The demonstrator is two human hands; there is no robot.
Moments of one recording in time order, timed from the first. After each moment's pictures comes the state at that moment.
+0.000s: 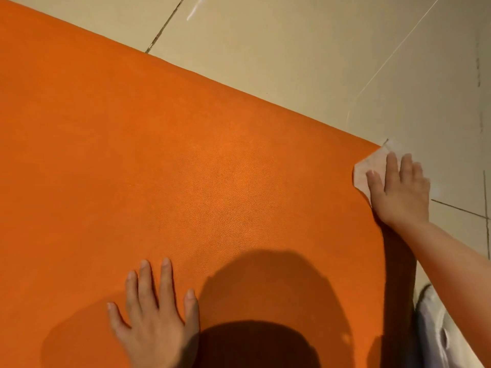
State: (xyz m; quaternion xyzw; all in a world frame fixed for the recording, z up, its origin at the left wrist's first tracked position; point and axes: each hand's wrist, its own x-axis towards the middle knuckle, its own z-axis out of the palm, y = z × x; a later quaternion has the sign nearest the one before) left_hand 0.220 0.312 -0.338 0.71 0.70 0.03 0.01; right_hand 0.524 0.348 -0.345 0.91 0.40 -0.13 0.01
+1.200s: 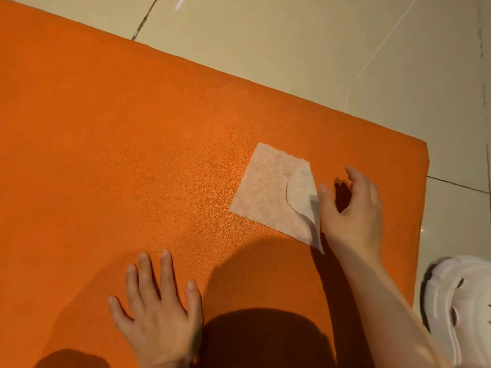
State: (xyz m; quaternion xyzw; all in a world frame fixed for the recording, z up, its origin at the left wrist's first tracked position) left_hand 0.111 0.300 -0.369 0.69 0.72 0.07 0.04; right_hand 0.382 0.329 -0.299 0.89 0.32 -0.18 -0.28
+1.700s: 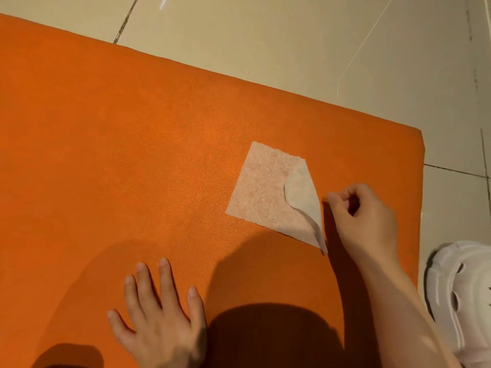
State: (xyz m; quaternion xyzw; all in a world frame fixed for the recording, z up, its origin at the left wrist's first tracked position) left_hand 0.111 0.299 -0.373 0.70 0.71 0.06 0.03; right_hand 0.400 0.311 -0.307 0.89 0.32 -0.18 -0.28
